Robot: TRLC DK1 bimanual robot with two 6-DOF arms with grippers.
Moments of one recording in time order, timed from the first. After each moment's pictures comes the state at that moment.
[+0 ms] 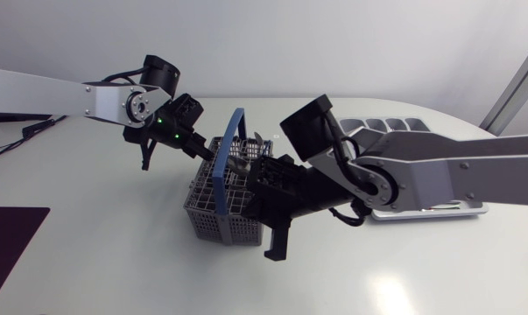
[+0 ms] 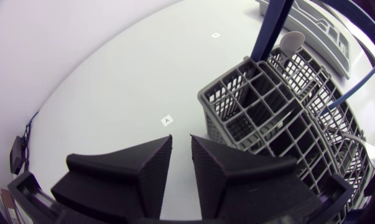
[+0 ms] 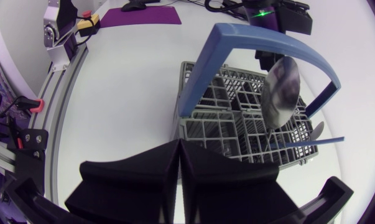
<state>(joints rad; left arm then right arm) -0.27 1.91 1.32 -0.31 0.04 0.37 0.74 1.58 0.95 -0.22 -0.35 -0.58</state>
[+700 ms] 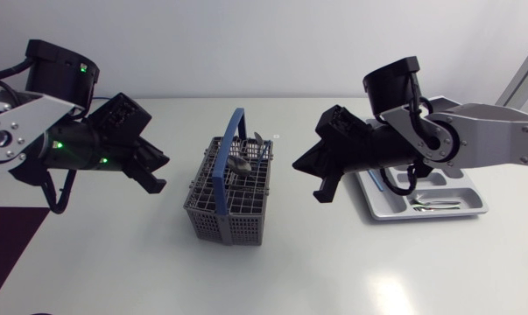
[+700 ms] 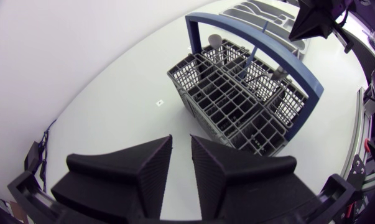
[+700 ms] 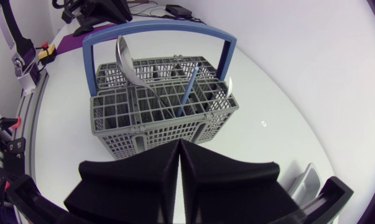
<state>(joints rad) -0.28 1.28 0.92 -0.44 0.09 0.47 0.40 1.51 0.95 -0.21 -0.45 -0.59</state>
